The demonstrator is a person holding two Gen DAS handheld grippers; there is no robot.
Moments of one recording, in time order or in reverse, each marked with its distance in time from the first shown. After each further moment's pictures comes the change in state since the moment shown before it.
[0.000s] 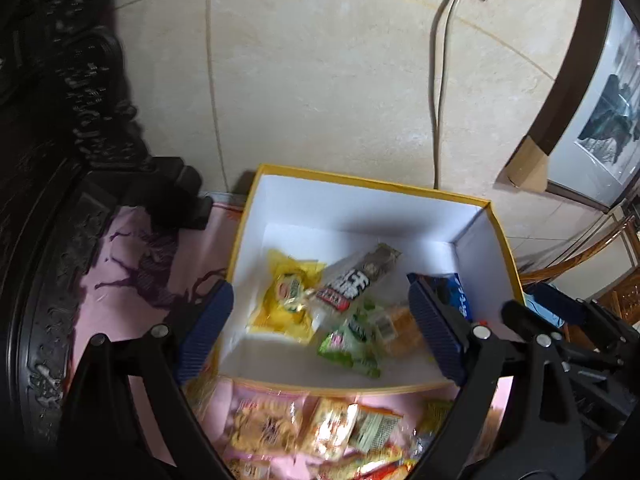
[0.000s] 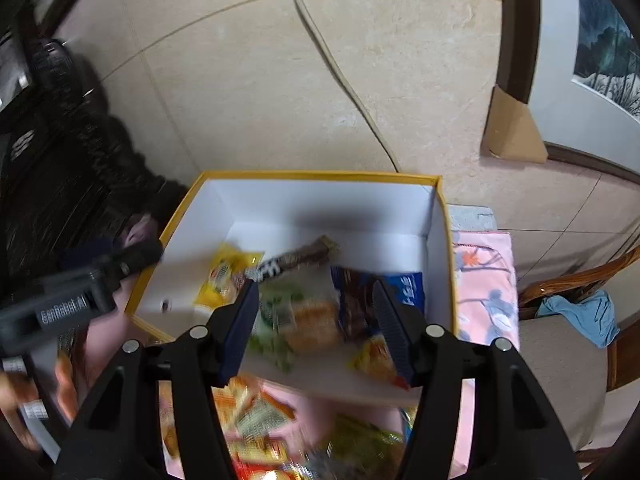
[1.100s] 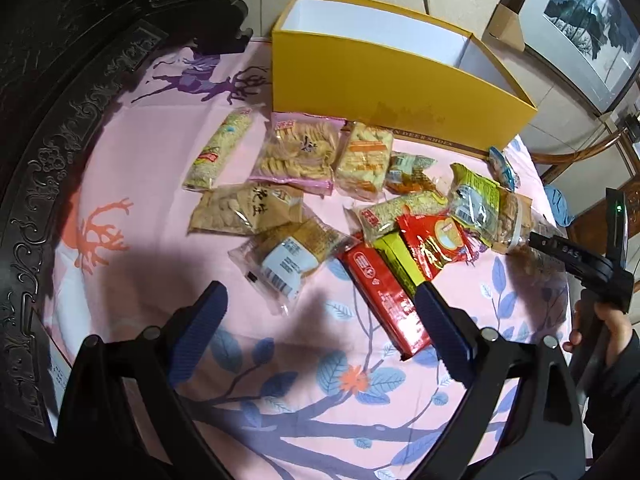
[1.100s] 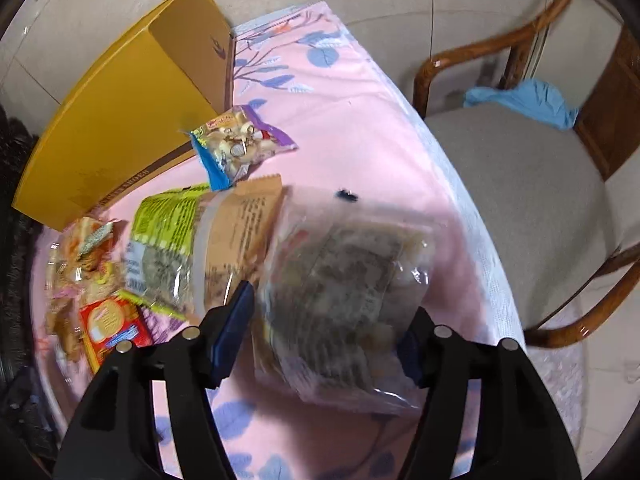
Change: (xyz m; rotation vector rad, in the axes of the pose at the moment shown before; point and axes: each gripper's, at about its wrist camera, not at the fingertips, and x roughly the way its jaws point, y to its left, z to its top) left arm -0.060 0.039 -0.235 0.017 0.209 0.018; right arm 0.007 -0.117 -0.238 0.414 0.211 -0.192
